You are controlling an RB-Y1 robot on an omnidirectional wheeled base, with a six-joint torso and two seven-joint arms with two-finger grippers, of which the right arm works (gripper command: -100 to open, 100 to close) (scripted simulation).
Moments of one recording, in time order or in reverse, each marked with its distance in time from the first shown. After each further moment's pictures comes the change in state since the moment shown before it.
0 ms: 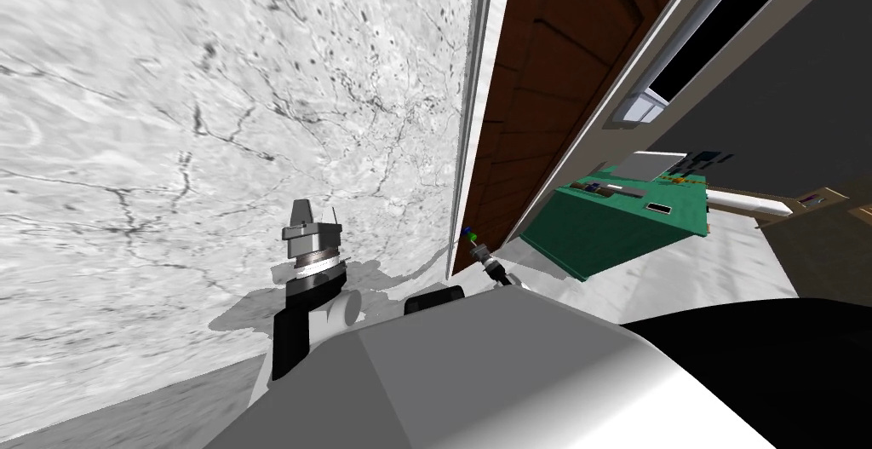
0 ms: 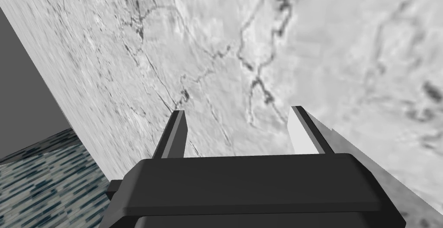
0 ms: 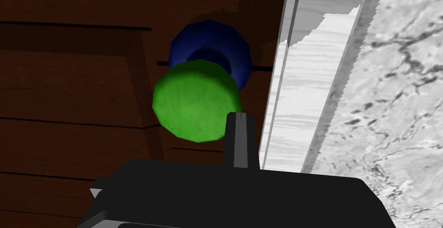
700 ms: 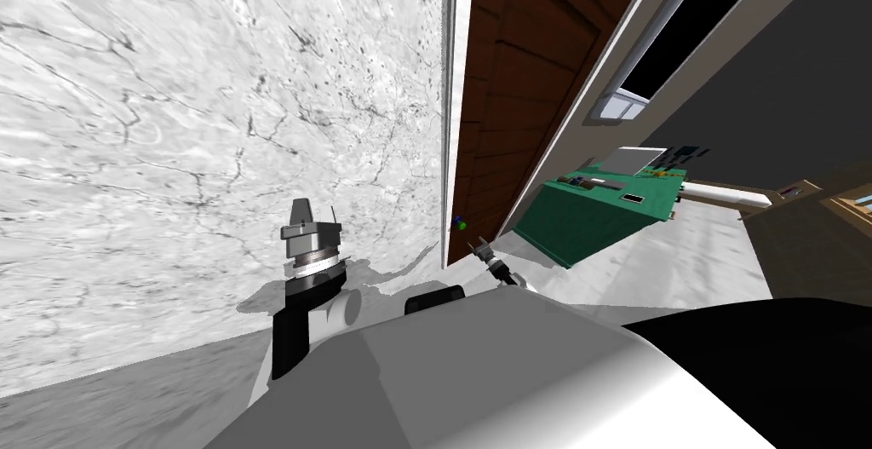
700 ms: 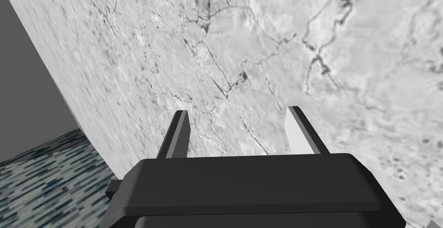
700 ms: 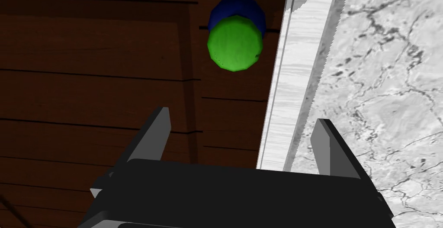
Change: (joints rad) arm 0.013 -0.038 -0.005 -0.016 -0.006 -0.023 -0.022
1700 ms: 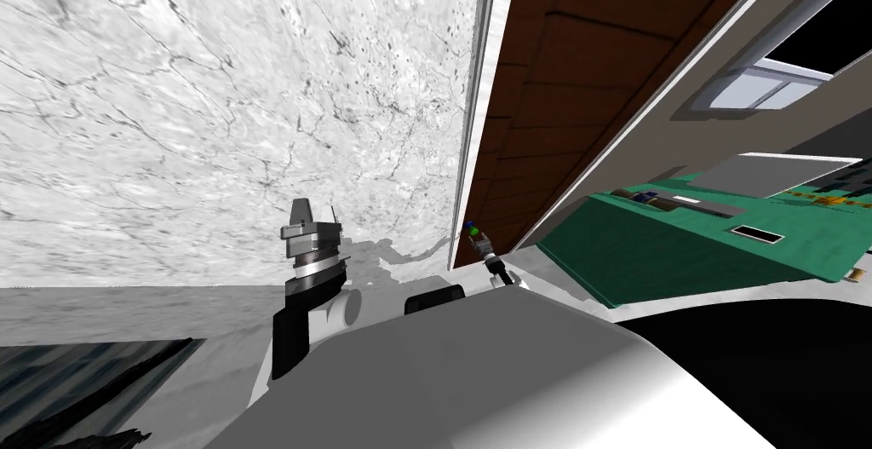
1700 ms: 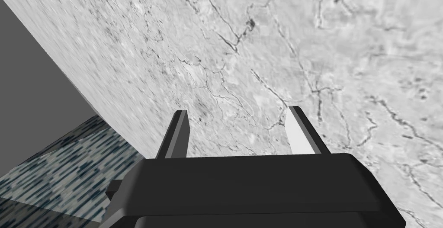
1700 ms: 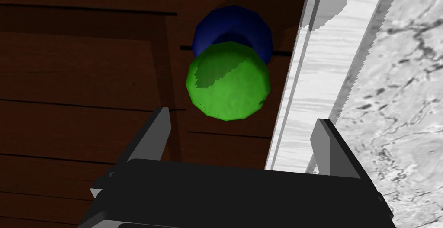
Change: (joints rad) arm -0.052 0.032 0.032 0.022 -0.264 0.094 0.198
